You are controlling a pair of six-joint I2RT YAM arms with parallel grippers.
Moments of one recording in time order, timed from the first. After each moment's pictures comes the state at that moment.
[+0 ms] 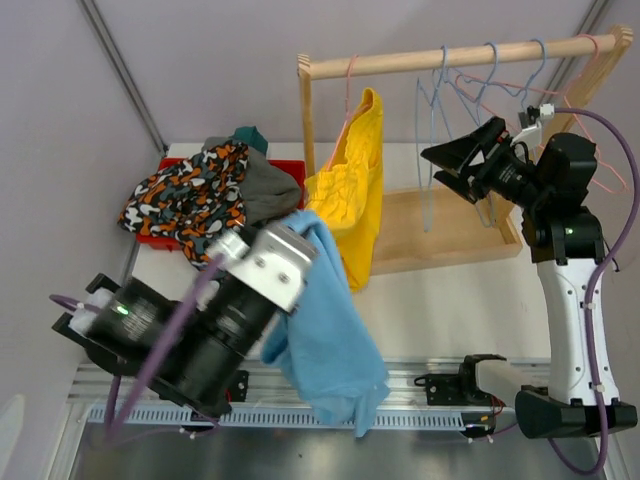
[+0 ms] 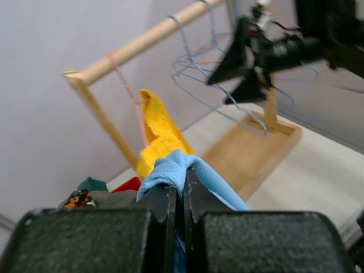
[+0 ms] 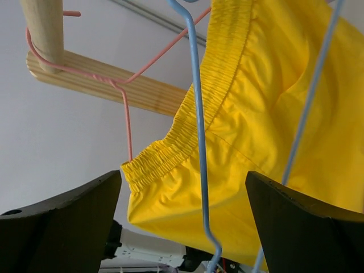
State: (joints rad) left arm -2.03 1.38 1.91 0.07 -1.39 0.90; right arm 0.05 1.12 1.52 -0.53 -0.69 0.95
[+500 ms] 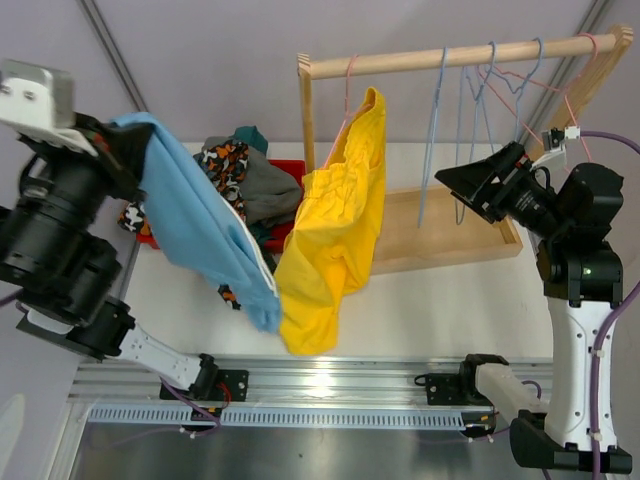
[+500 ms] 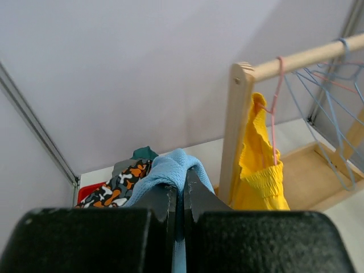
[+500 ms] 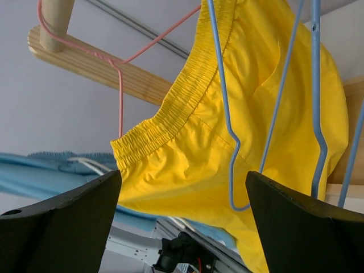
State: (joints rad) left arm -1.85 1.22 2.04 0.72 -1.47 1.61; right arm -0.04 0.96 1.48 -0.65 -0.69 0.84
